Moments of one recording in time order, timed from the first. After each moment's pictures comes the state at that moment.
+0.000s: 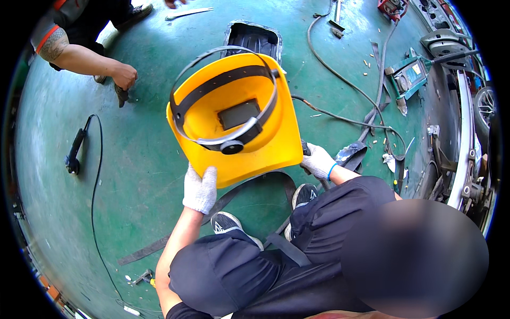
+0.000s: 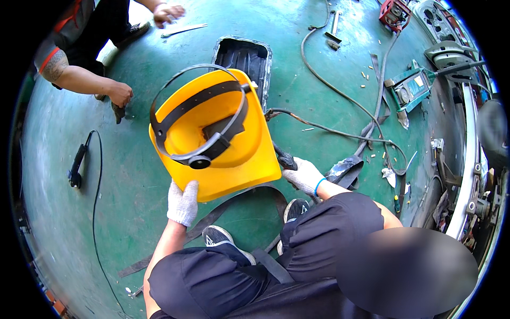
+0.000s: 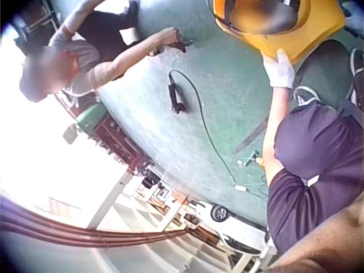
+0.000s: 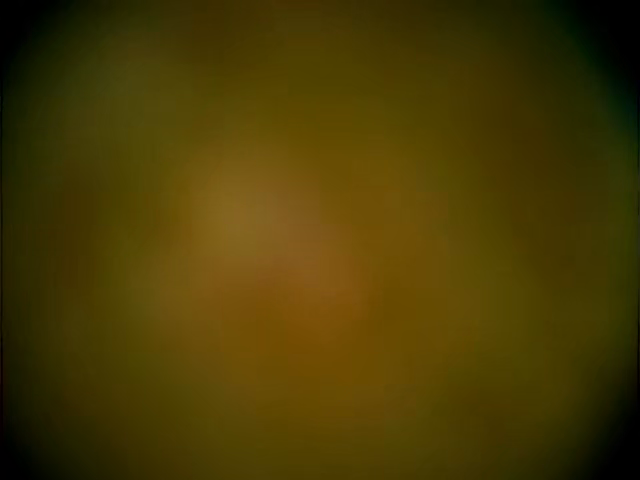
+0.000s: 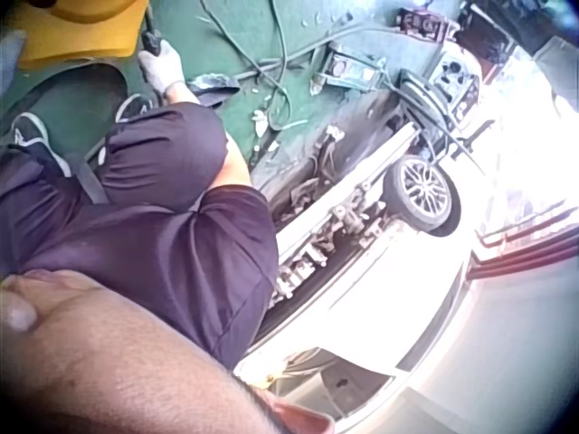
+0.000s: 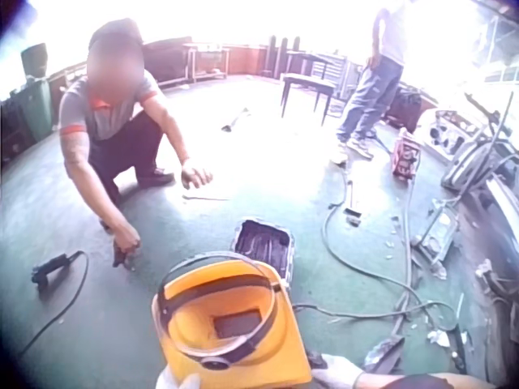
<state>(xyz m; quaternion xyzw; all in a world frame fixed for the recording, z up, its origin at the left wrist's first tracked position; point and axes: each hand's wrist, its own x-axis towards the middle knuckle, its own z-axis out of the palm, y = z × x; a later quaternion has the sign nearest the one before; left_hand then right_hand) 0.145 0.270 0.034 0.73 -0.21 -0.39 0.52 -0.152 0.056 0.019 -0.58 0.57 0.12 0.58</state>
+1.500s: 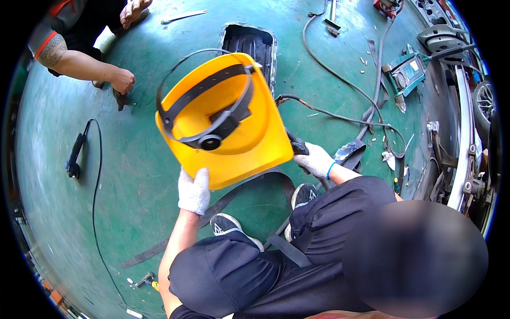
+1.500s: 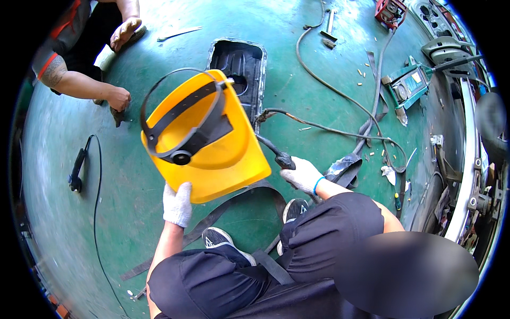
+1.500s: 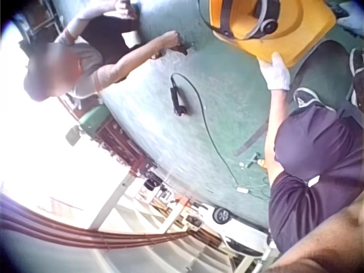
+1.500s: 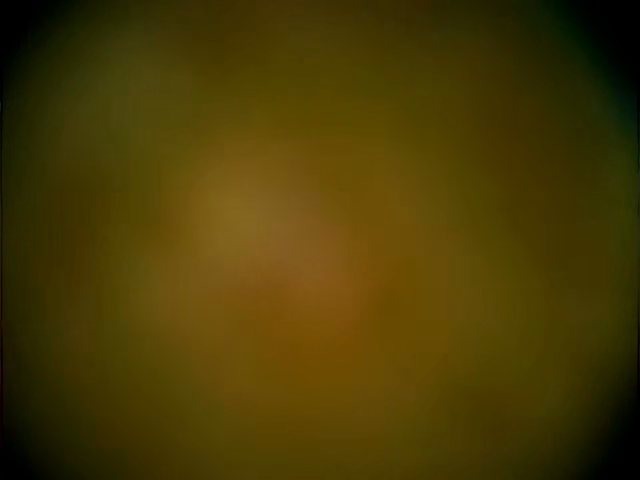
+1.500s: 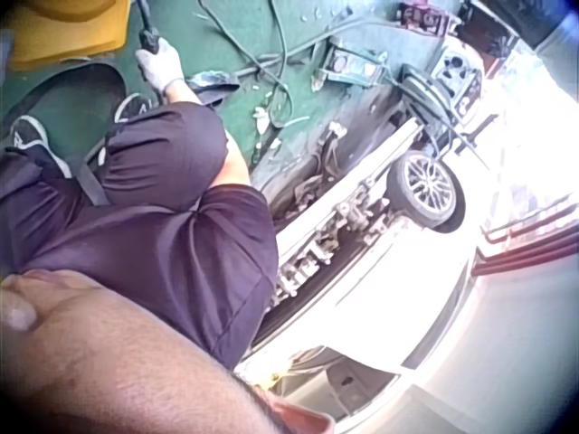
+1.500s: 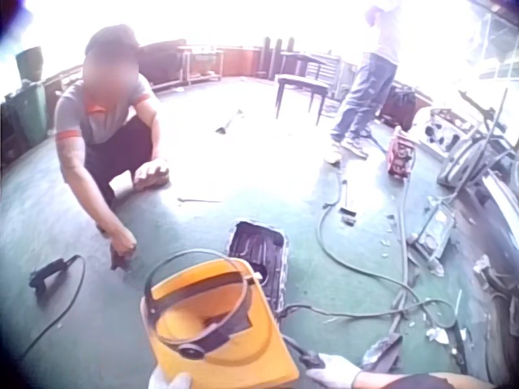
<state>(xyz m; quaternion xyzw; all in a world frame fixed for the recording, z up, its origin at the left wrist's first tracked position) 0.146 0.268 0.028 0.71 -0.17 -0.41 0.55 -0.165 0.053 0.017 -0.59 0.56 0.10 0.58</state>
